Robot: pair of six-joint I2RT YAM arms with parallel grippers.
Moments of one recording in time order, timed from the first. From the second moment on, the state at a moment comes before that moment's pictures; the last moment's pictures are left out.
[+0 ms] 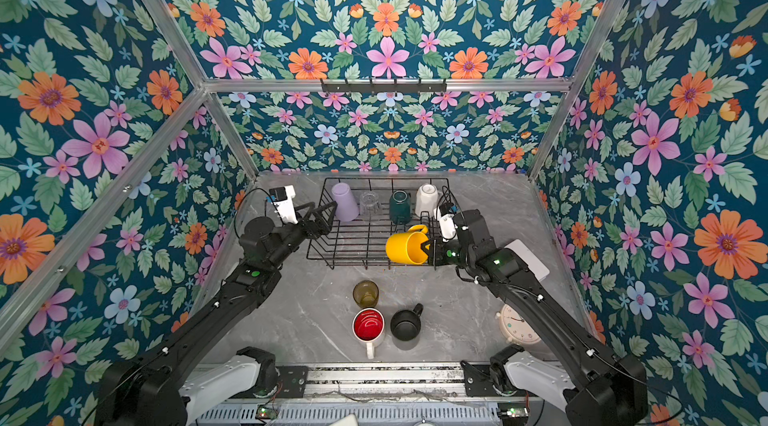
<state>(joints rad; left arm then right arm) -0.34 1.08 0.65 0.43 0.30 -0.53 0.45 1.07 0.91 -0.46 -0.35 0.47</state>
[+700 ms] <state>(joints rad) -0.34 1.39 0.61 1.43 0.98 -1.10 0.39 1.08 0.86 0.07 -0.72 0.39</state>
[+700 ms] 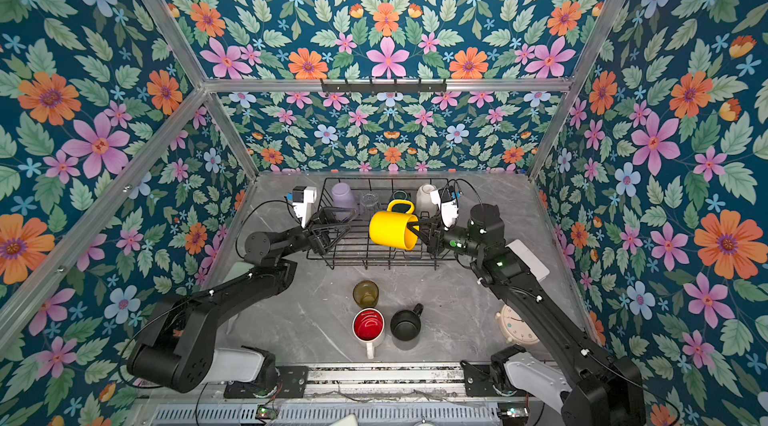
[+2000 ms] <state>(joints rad) -0.36 1.35 0.60 1.52 1.08 -1.17 0.54 1.33 1.12 0.08 -0.87 0.22</state>
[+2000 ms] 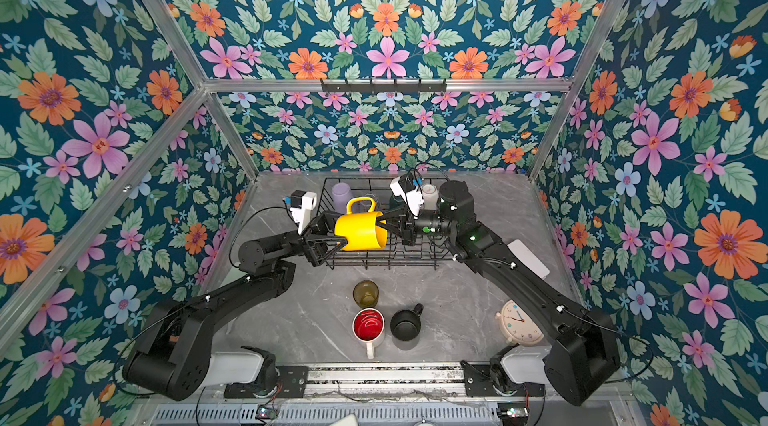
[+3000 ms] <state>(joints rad) -0.37 1.31 0.59 1.52 1.09 -1.18 0.61 1.47 1.23 0.10 -0.92 0.22</state>
